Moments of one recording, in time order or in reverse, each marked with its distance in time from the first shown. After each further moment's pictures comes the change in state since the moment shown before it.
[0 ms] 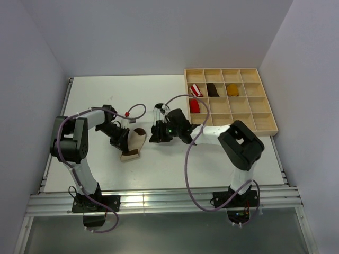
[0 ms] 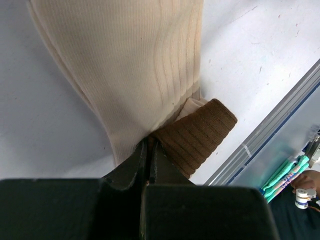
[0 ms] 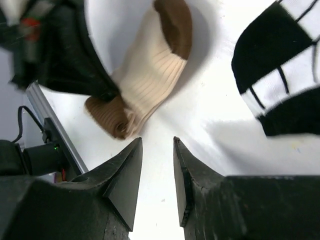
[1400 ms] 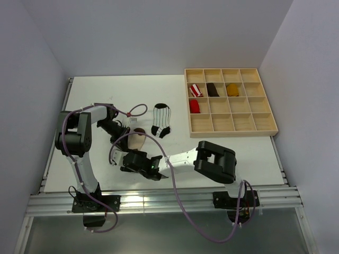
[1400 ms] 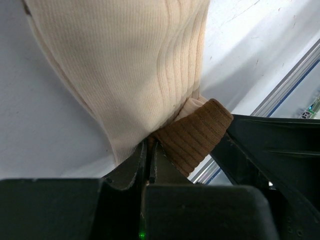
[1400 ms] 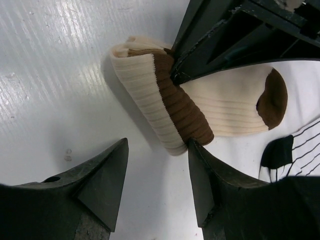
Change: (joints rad) left arm 0.000 0.114 0.120 -0.137 0.004 0.036; right arm 0.593 0.130 0.182 -0.110 0.822 -0.970
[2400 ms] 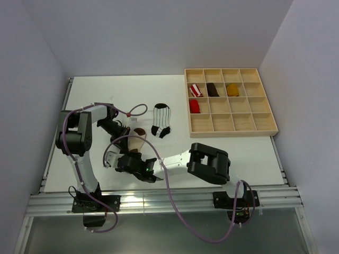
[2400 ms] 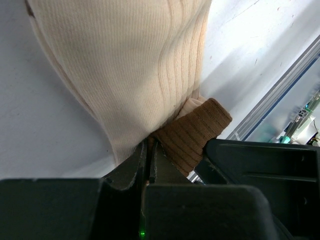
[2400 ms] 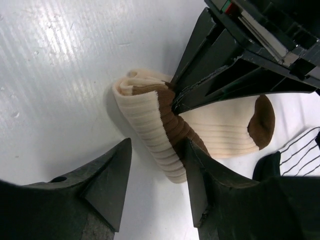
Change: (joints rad) left arm 0.001 0.017 0.015 -0.019 0.004 0.006; right arm 0.032 0.082 0.070 0.058 0.078 -0.058
